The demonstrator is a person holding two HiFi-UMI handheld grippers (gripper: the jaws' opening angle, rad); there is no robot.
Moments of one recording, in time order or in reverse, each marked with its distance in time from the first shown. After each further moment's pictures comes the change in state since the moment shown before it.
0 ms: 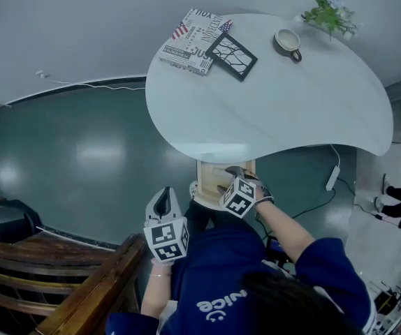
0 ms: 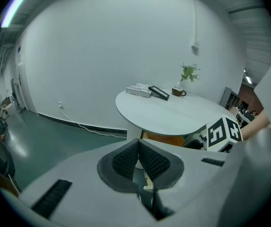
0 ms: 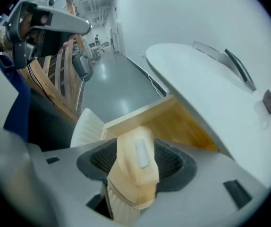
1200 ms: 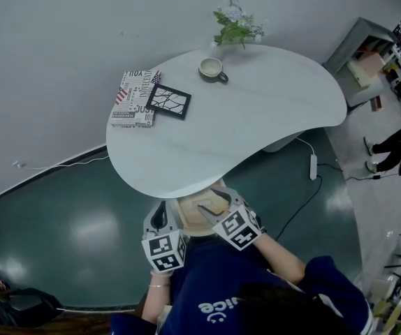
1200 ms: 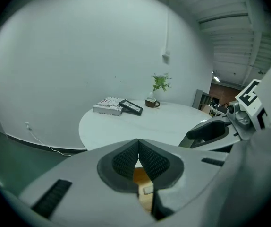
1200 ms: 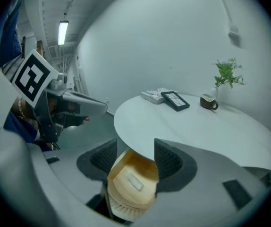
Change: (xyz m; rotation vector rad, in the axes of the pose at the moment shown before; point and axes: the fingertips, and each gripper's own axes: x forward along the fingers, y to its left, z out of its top) left arm 0.023 -0.075 0.074 0.192 -0.127 -0.282; right arm -0.167 -0.031 0.055 0.430 -0.483 -0.332
